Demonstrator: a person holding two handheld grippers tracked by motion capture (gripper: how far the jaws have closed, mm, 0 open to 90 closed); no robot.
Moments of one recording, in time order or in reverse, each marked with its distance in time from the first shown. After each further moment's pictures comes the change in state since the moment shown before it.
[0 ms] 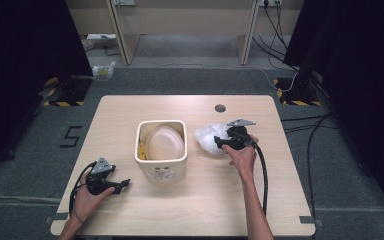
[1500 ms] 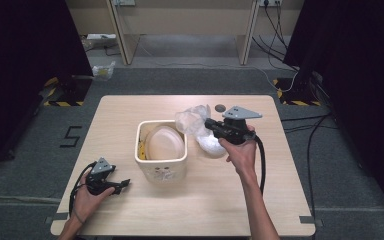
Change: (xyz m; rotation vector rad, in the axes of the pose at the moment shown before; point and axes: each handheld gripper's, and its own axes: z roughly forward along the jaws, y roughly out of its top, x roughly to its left) left arm 0.000 0.000 0.000 -0.004 0.000 -0.001; right arm 0.059 0.059 -0.086 -0.279 0.246 -0.150
